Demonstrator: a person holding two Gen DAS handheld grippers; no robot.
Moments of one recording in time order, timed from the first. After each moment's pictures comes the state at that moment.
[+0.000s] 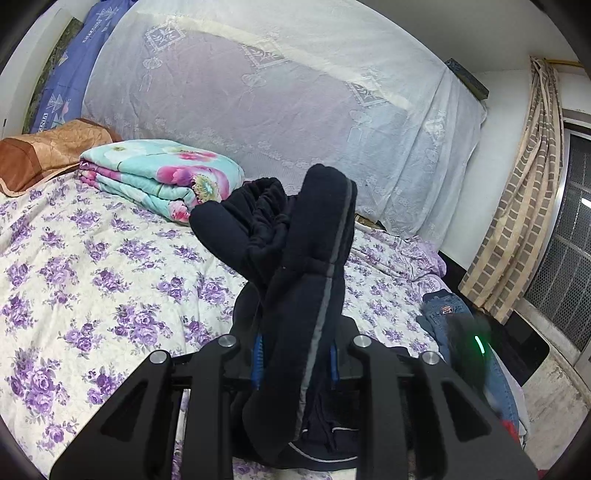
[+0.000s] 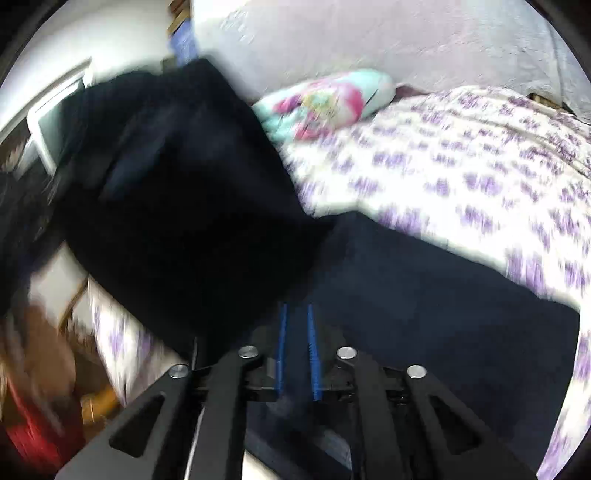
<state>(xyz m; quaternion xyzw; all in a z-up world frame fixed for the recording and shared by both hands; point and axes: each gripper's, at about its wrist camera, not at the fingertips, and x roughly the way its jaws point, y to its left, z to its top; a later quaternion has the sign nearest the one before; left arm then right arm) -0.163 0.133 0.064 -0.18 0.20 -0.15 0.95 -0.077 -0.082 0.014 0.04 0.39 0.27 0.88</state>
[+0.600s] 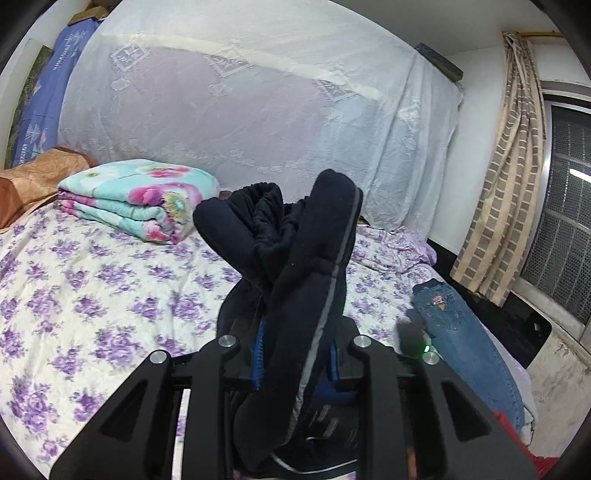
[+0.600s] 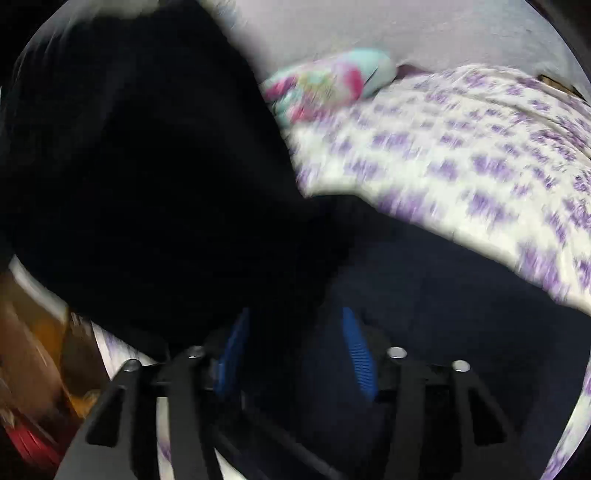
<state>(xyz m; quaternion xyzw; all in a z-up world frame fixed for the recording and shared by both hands) -0.162 0.089 0.086 -0.14 0.18 -0.18 0.96 -0.097 -0.068 -0.028 -0.04 0.45 0.30 0.84</state>
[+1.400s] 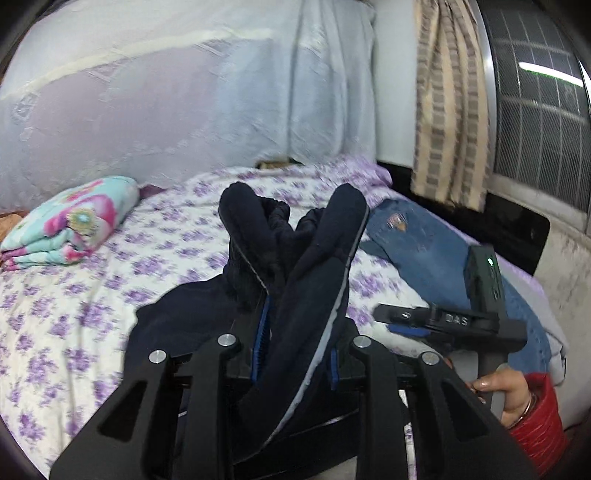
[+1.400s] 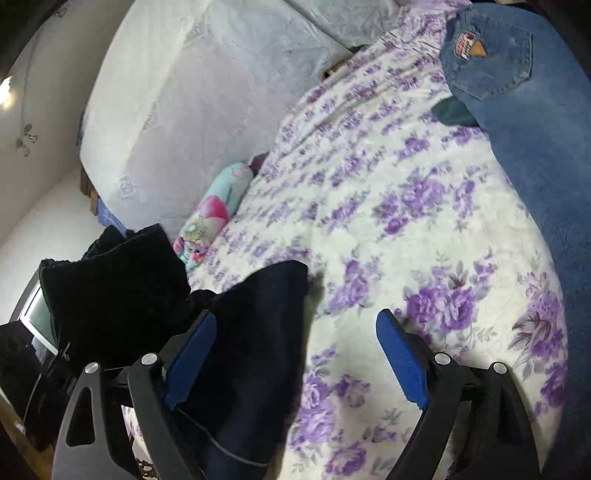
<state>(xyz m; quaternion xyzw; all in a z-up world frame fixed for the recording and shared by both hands) -0.160 -0.085 0.050 0.03 0.22 -0.25 0.94 -0.159 -0.351 -0.036 0.33 0.31 0.15 0.88</state>
